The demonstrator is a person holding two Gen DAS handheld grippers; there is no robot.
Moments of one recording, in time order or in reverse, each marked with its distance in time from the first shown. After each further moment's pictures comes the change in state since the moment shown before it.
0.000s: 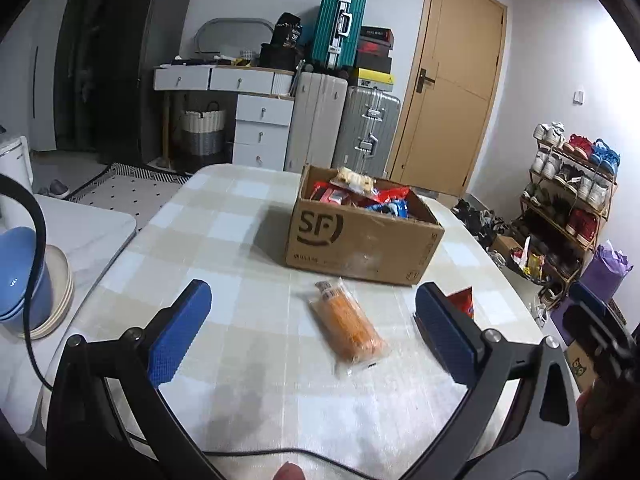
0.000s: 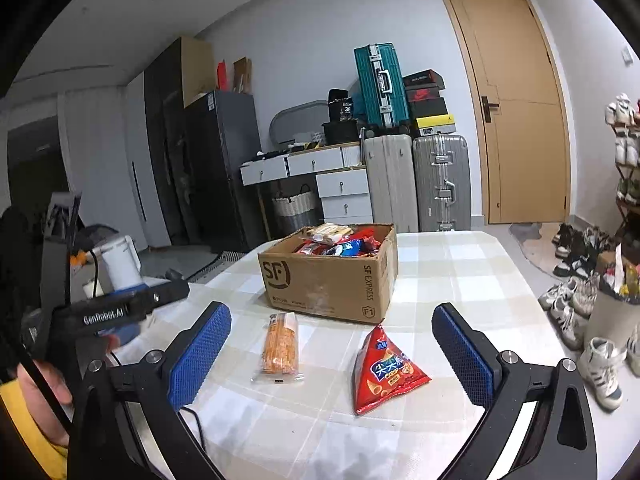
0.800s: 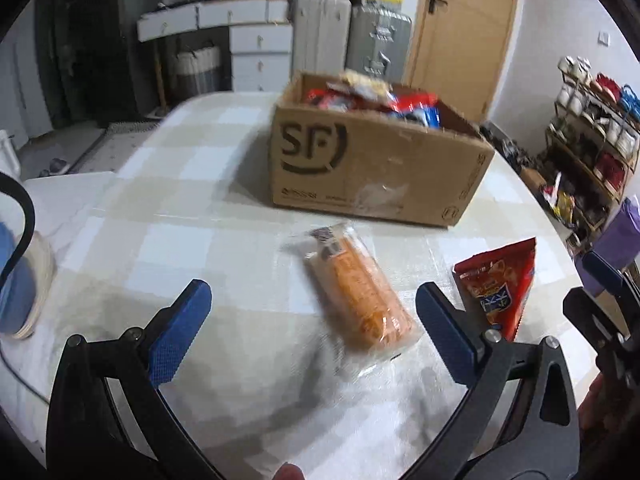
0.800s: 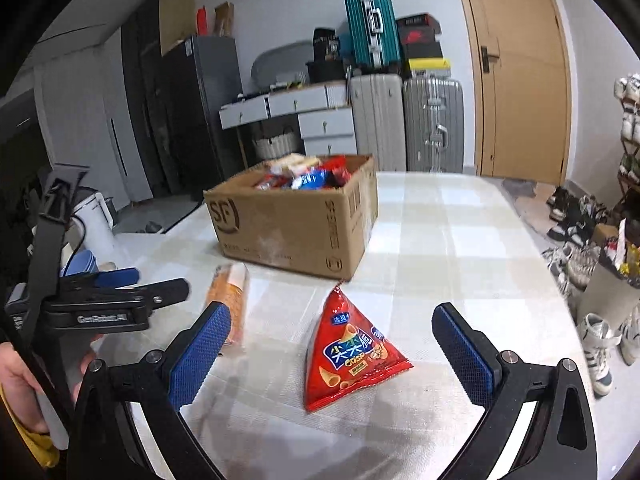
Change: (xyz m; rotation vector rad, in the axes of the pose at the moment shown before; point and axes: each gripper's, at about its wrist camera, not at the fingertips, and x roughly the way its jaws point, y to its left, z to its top) left arm 0.129 -0.024 -0.017 0.074 0.320 0.058; right arm 0.095 -0.047 -0.017 0.016 0.234 -0.040
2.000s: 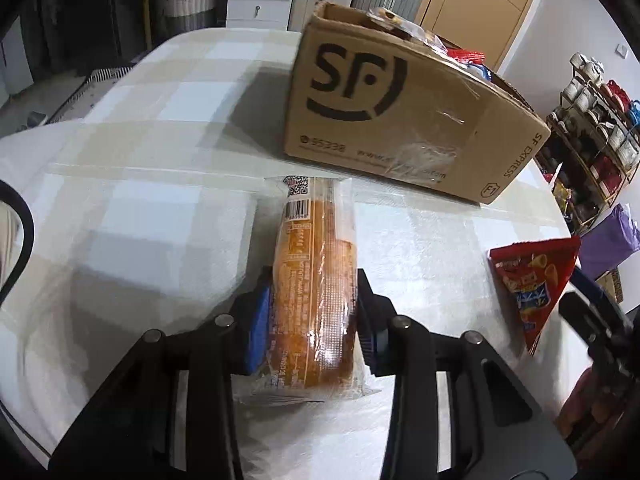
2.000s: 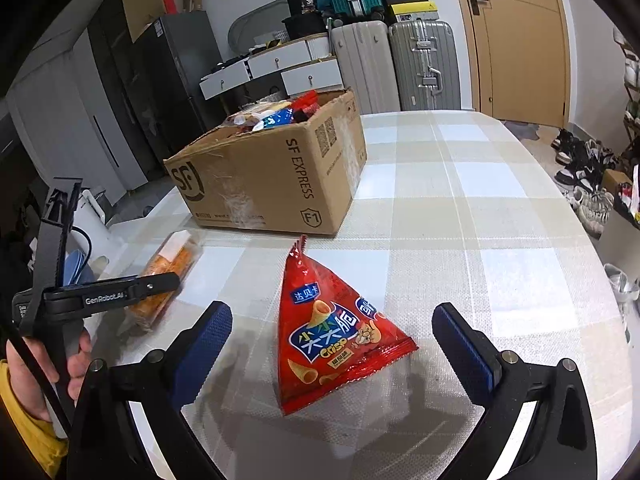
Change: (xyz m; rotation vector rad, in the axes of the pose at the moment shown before) left arm 0.096 0.028 0.031 -0.070 0.167 -0.073; right arm 0.055 -0.027 -0.012 0.095 0.157 0.015
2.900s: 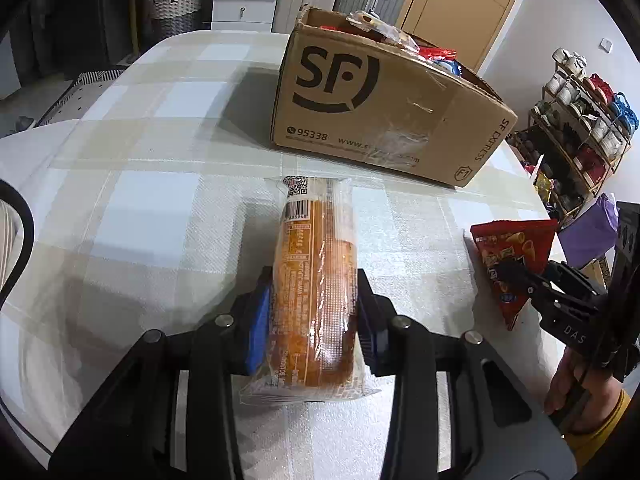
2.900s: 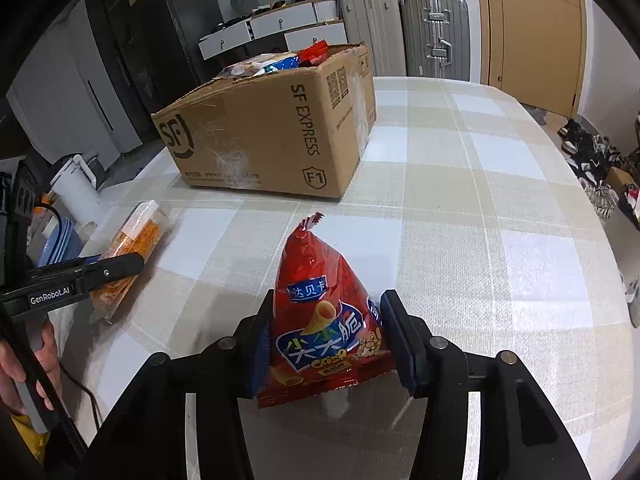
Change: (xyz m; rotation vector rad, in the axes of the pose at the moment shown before) left arm -0.037 0.004 -0.037 0.022 -0.002 -0.059; right arm 0.028 0.004 -0.002 -0.039 0.150 -0.014
